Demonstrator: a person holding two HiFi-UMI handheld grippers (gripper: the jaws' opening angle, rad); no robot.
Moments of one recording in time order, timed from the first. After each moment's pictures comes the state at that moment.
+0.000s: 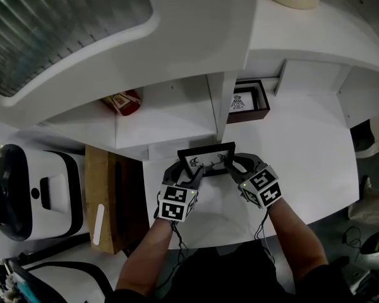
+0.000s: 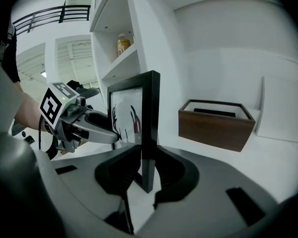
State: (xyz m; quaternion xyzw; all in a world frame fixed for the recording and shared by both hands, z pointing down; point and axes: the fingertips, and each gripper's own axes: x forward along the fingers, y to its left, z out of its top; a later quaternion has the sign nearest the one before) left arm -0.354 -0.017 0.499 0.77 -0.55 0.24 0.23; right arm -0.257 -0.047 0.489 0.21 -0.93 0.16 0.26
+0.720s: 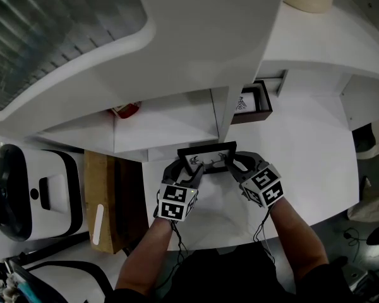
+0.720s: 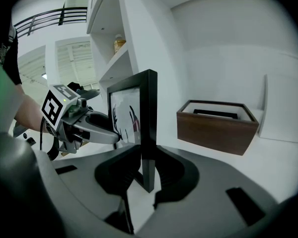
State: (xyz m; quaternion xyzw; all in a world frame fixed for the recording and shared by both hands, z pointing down) left arm -0.357 -0.031 0.499 0.77 -0.55 0.23 0.23; right arm -0.260 -0.061 0.490 0.20 -0.93 0.16 0.25
